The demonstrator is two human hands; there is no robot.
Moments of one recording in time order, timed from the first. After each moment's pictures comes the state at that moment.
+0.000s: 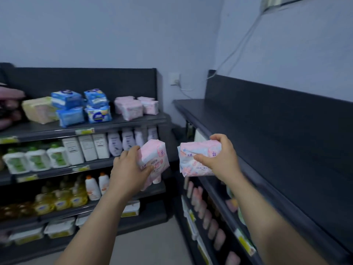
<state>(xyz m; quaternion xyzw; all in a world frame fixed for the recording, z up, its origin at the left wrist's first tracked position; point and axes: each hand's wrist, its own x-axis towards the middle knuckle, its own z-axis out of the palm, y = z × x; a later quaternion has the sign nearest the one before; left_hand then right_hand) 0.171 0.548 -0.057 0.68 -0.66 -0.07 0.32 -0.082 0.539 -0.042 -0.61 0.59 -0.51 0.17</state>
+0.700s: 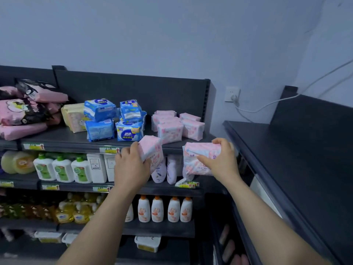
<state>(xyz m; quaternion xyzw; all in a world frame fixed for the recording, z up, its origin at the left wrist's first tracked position) 0.253 0.275 -0.062 0.80 -0.50 0.02 0.32 0.021 0.188 -0.051 -0.70 0.50 -0.47 0.21</state>
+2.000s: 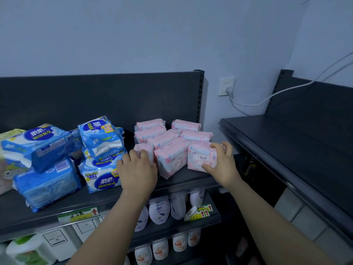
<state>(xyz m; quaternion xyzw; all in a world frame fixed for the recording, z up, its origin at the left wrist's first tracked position) 0.361 0.003 -0.100 0.74 -0.62 0.20 0.20 0.108 -0.035 -0.115 -0.68 0.63 -0.35 0.10</state>
